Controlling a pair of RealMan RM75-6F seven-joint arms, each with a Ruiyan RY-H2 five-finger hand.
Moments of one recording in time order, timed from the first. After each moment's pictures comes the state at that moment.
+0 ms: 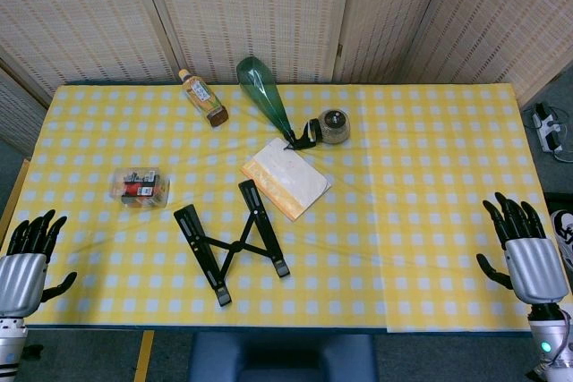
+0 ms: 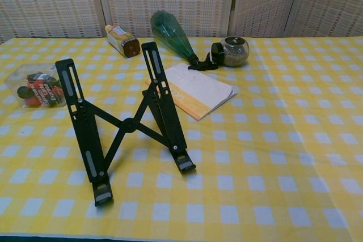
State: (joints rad) left arm -0.11 -1.17 -0.05 -1.57 1.48 1.47 0.13; right arm 0.09 -1.12 0.06 -1.61 -1.52 1.48 -0.08
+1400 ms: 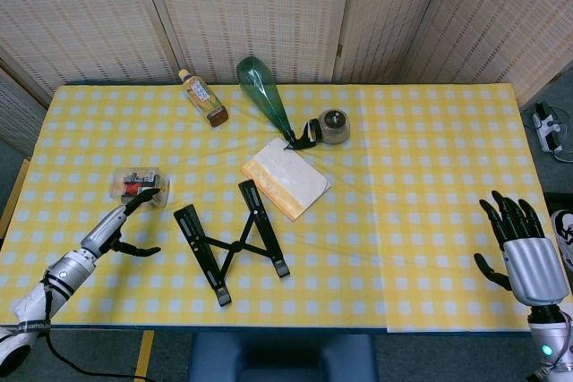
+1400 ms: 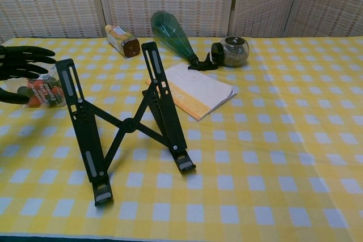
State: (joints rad) left arm -0.56 -1.17 -0.07 -1.43 1.58 0.87 -1.02; right arm 0.09 -1.10 0.06 -1.65 -1.56 1.51 -0.09
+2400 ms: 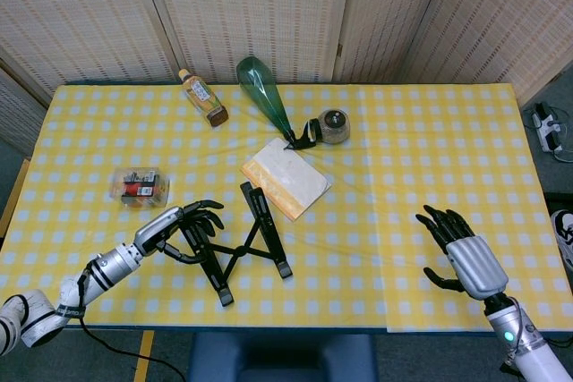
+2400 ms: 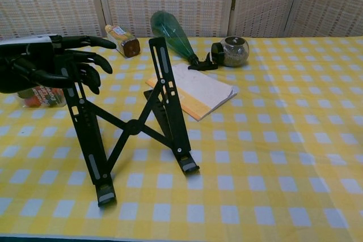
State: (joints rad) left arm -0.74 -1.32 0.07 -1.25 1.84 1.16 -1.58; right arm 0.24 -1.10 0.00 -1.69 -1.64 1.25 0.11
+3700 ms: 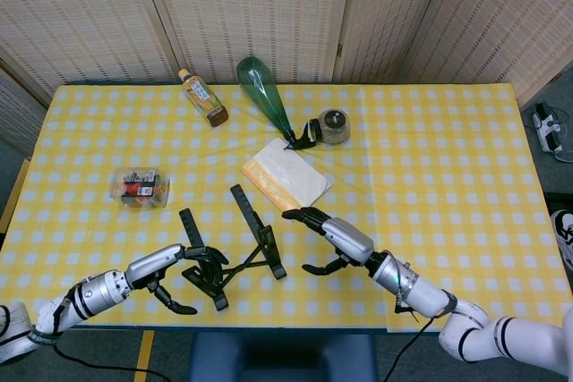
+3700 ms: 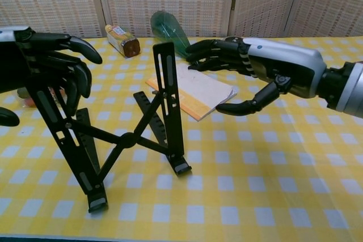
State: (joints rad) left arm -0.77 -1.23 0.25 -1.36 1.98 1.42 -1.39; right arm 0.72 -1.46 0.05 -1.46 -1.73 1.02 0.81
